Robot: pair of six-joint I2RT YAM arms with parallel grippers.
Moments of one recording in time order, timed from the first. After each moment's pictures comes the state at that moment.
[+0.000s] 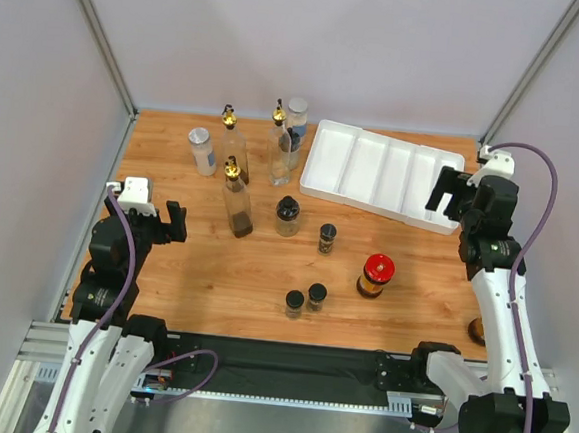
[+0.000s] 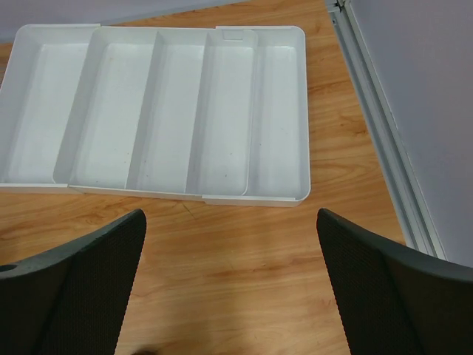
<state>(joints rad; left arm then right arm) -0.10 0.45 0.65 -0.39 -0.05 -0.06 -0.04 0.99 0.98 -0.37 0.11 0.10</state>
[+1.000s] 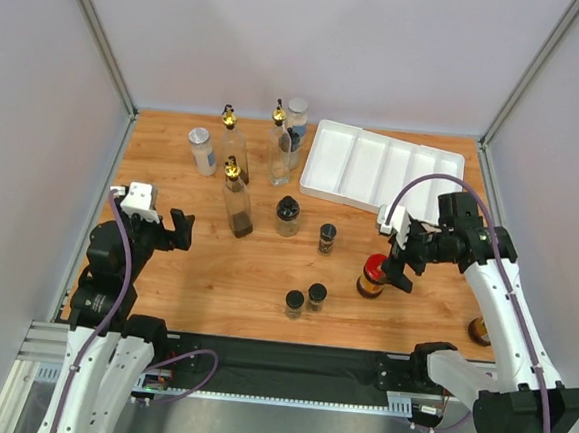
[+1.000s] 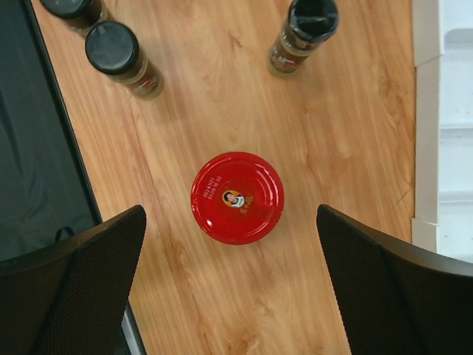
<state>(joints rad) -0.10 0.42 0.65 -0.43 0.08 -0.07 0.14 1.04 1.10 -1.14 -0.70 -0.99</state>
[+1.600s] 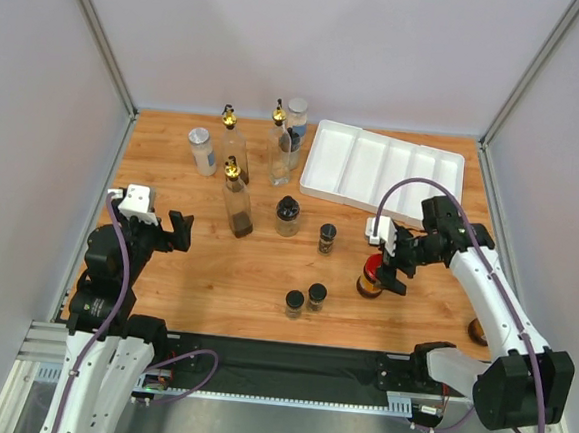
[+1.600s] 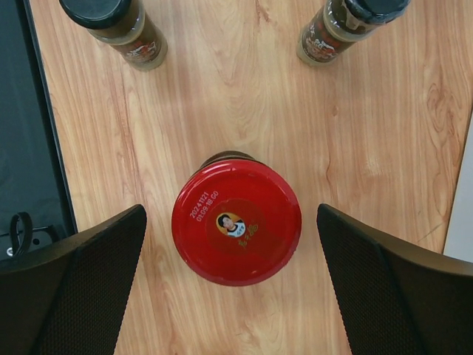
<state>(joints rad) -0.10 0.39 0.65 -0.43 0.08 -0.07 0.16 1.14 0.96 -1.06 -0.71 -1.16</state>
